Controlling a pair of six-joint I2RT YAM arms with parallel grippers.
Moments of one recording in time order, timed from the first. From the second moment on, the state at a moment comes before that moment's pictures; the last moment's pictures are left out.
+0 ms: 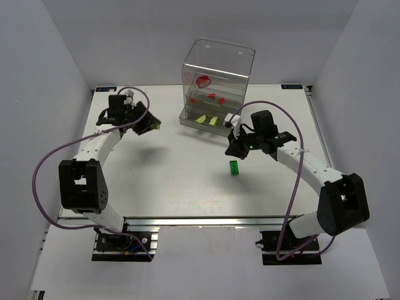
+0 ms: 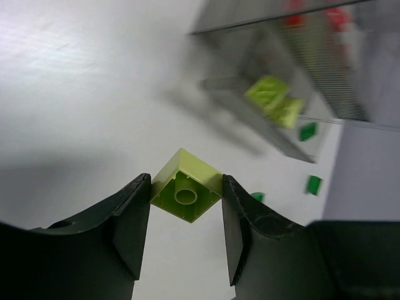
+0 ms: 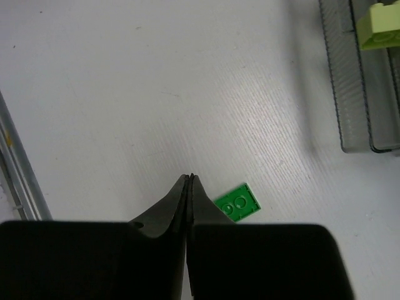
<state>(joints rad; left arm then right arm) -0.03 1.61 1.20 -0.35 0.38 -0.62 0.45 1.42 1.02 -0.38 -0.64 -0.40</state>
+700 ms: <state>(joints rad) -0.25 2.10 1.81 -0.25 0.44 -0.80 0.40 1.37 1.02 -0.36 -0.54 -0.35</state>
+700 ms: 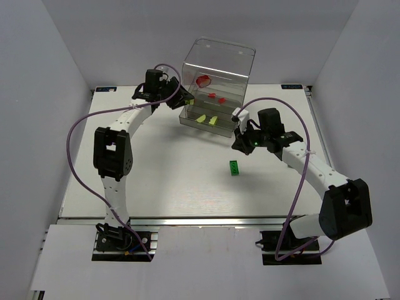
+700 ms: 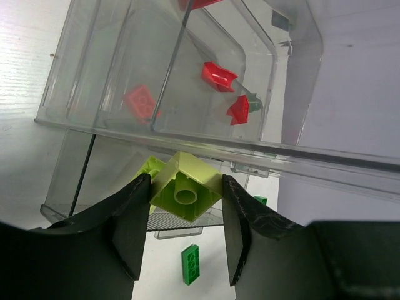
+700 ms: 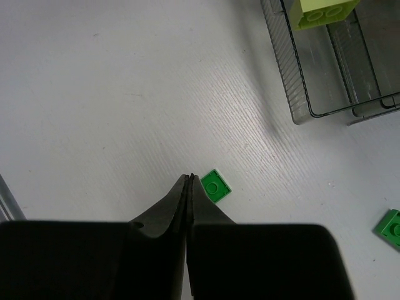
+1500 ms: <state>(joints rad) -0.28 2.10 1.81 -0.26 0.42 -0.81 0.39 1.38 1.02 -0.38 -0.56 -0.39</state>
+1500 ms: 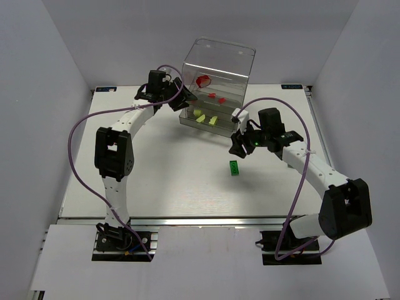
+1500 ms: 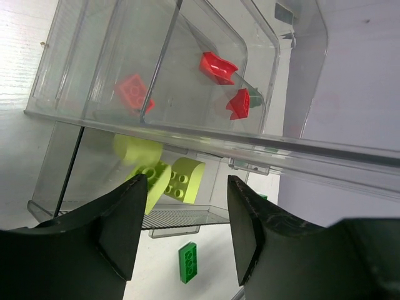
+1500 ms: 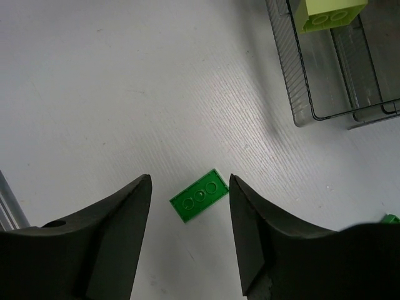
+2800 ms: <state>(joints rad) -0.25 1.07 0.75 -0.16 0.31 -0.74 0.60 2.02 1.62 -0.52 -0.19 -0.79</state>
